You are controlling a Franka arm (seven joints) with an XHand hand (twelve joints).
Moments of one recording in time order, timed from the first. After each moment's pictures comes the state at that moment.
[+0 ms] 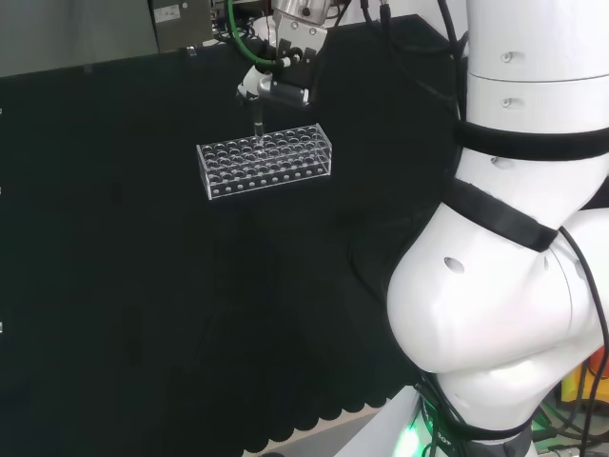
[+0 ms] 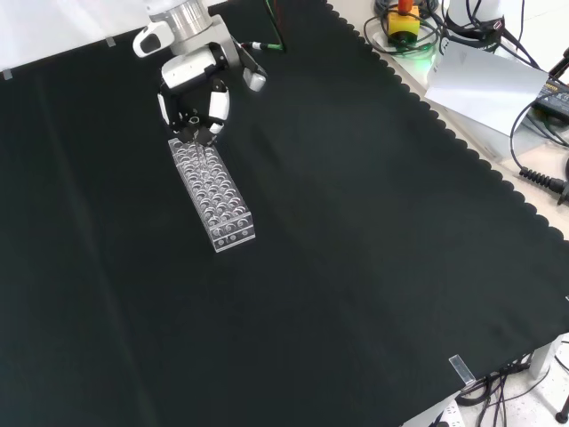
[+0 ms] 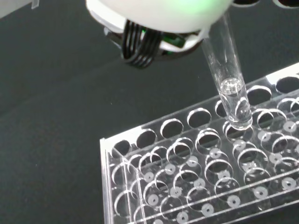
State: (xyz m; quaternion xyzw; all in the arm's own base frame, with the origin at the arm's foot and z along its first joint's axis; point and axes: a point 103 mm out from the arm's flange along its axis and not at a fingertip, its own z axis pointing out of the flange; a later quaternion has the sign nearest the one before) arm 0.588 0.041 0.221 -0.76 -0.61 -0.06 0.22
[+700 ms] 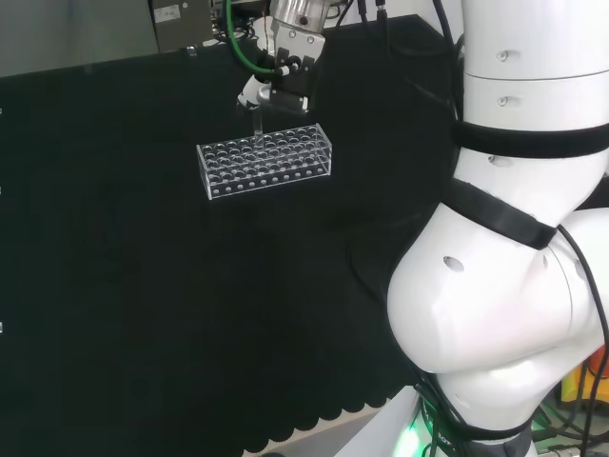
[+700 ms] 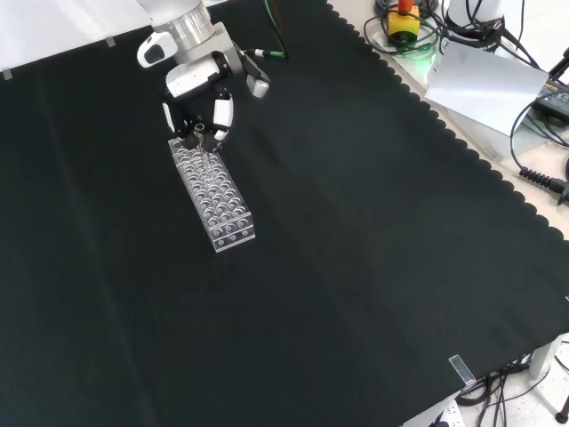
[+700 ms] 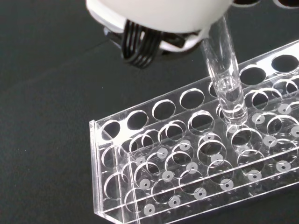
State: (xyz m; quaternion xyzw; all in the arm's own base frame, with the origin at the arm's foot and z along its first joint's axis) arm 0.585 0.044 0.208 -0.76 -0.61 -0.04 0.22
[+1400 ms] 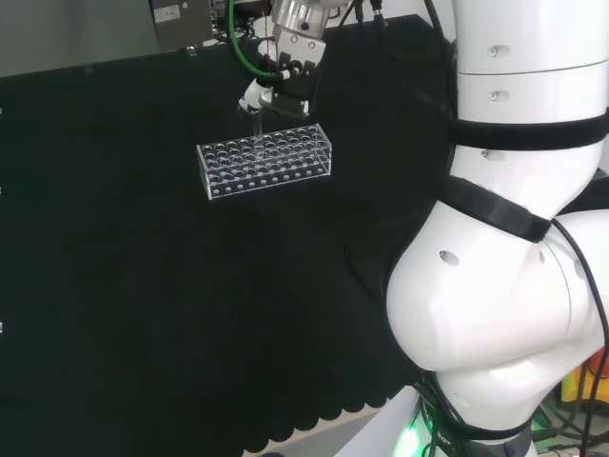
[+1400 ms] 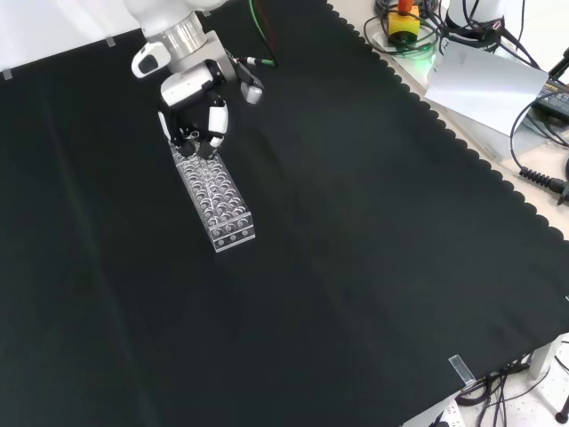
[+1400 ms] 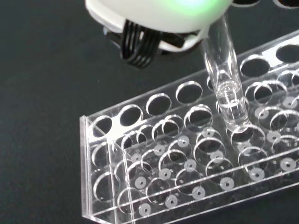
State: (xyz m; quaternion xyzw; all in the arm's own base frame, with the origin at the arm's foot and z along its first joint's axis) arm 0.596 0.040 0.190 -0.76 -0.61 -0.04 0.24
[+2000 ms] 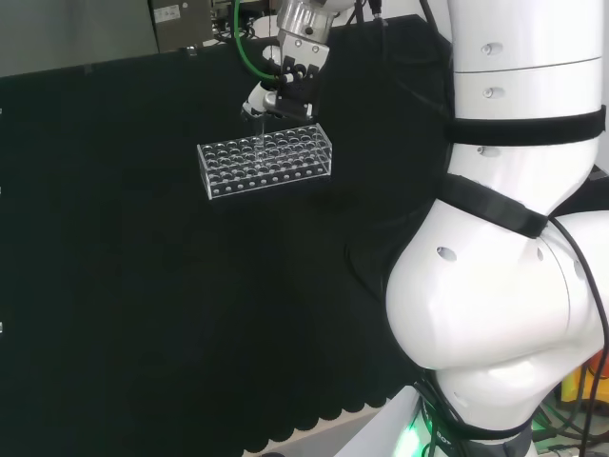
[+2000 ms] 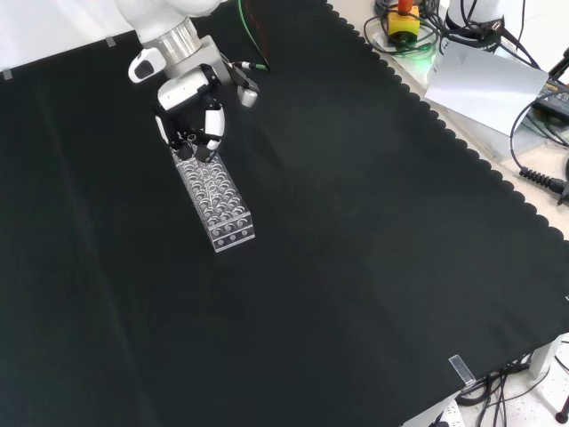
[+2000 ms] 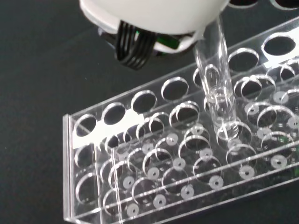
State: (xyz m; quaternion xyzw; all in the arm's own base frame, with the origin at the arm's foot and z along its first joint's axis) arm 0.600 0.031 0.180 -0.76 -0.60 -0.04 0.25
